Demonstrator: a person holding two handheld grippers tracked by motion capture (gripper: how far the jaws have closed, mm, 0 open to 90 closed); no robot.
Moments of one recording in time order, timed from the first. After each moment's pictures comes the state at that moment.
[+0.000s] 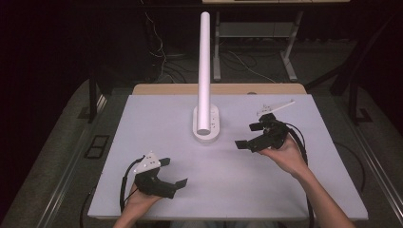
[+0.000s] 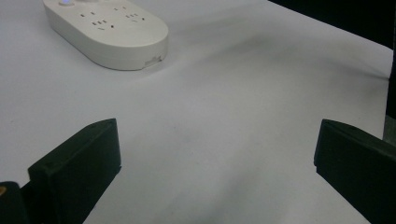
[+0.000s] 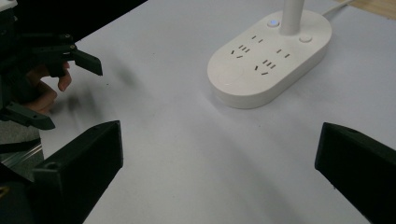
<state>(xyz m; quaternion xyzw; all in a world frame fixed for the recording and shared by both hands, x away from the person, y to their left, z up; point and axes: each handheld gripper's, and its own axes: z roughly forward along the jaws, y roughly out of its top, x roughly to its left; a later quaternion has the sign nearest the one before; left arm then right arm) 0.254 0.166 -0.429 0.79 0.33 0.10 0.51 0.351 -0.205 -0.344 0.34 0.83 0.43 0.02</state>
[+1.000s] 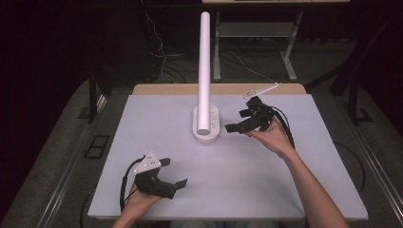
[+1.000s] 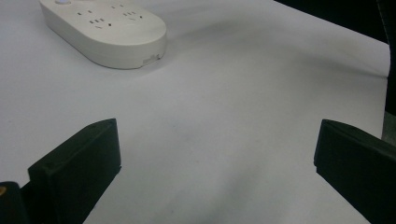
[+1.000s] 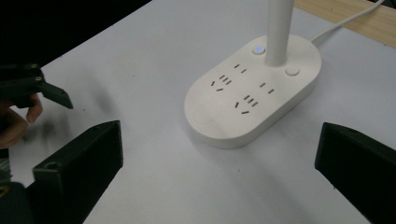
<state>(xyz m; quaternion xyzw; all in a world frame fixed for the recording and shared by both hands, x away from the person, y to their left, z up) 0.255 0.166 -0.430 0.79 0.33 0.09 0.51 0.409 -0.182 -0.344 0.34 0.84 0.42 0.02</state>
